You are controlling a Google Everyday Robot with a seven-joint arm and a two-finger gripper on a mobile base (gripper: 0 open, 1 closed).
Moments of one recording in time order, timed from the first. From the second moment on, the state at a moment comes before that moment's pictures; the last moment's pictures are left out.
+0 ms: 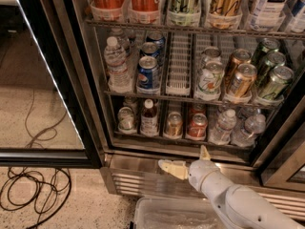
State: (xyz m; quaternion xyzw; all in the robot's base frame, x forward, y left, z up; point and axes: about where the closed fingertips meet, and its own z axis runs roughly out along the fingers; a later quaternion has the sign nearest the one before) arm 0.528 -0.122 0.605 -0.12 0.80 0.18 0.56
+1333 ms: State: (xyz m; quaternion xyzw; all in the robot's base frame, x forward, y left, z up) arm 0.562 -0.172 0.610 -0.05 0.76 0.10 0.64
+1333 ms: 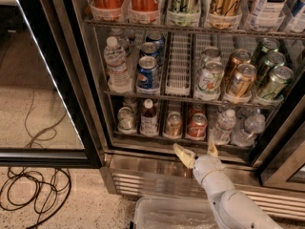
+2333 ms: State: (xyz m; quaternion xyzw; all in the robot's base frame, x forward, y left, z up) arm 0.576 -0.188 0.621 -0.03 0.73 0.06 0.68
